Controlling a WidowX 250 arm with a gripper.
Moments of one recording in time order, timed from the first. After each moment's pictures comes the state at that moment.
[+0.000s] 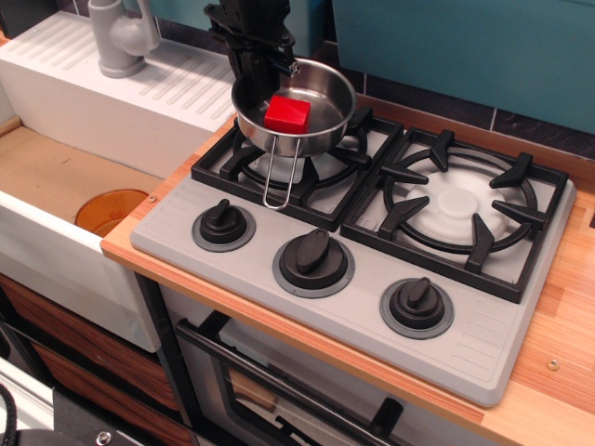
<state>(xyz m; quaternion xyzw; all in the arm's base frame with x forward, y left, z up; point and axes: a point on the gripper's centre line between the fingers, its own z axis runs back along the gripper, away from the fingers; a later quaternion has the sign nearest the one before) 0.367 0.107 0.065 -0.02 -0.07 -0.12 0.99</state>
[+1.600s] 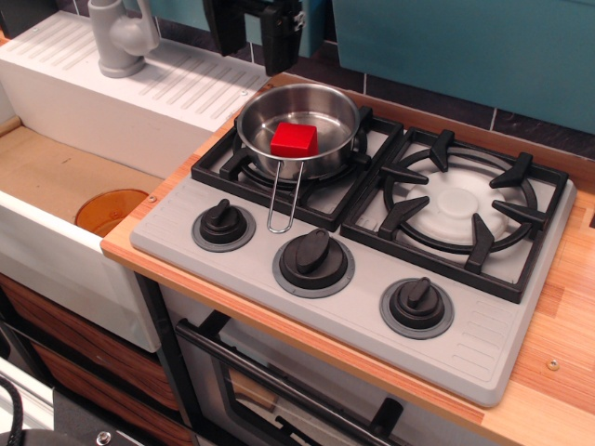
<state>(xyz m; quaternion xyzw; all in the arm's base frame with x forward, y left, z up) 0.350 0.085 0.115 -0.02 0.00 -0.11 0.99</state>
